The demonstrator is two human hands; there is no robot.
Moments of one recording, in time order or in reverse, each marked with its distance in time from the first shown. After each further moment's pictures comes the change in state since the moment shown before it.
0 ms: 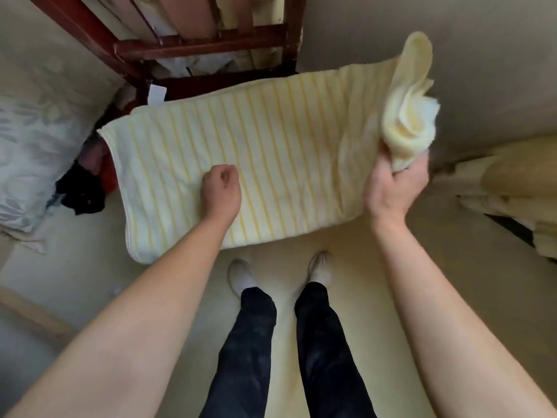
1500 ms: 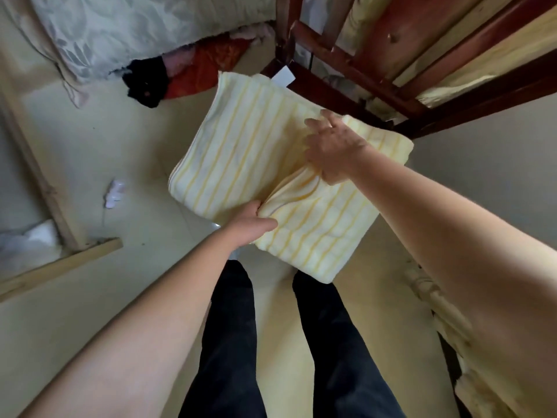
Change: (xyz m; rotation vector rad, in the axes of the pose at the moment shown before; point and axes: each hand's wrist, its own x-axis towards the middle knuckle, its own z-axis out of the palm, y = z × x) left_hand -0.049 -0.022 -0.065 -0.289 -0.324 -0.452; right_hand -0.008 -0.099 0.247 -1.510 -1.556 -1.870
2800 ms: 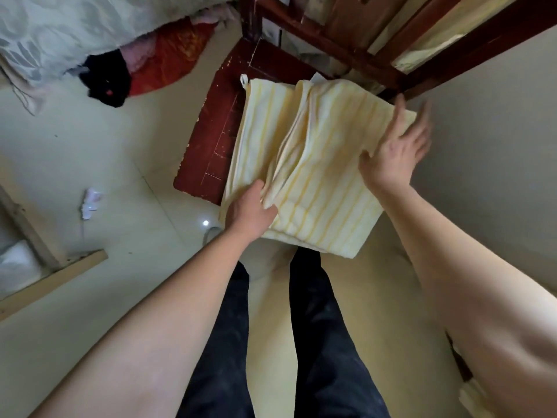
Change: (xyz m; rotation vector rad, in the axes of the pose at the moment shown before) left_hand 0.016 -0.010 0.033 0.355 0.233 0.263; right_hand -0.081 -0.034 0.083 0.908 0.435 1.211
